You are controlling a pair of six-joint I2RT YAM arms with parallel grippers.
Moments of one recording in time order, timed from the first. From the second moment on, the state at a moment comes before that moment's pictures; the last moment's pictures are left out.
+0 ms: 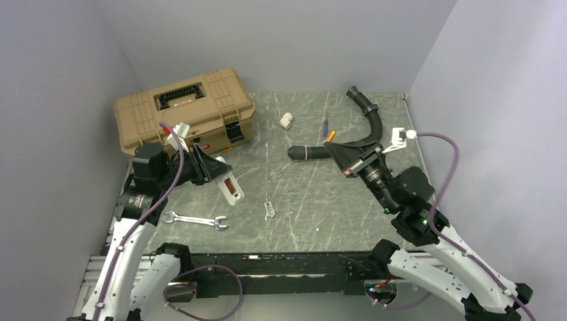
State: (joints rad) left arm -0.13 0.73 0.85 -0.48 0.68 -0.67; right arm 0.80 0.64 0.84 -0.08 0.23 0.90
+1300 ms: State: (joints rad) left arm -0.13 0.72 0.51 0.61 0.92 -1.14; right arm 0.80 1.00 1.14 -0.35 -0.09 0.56
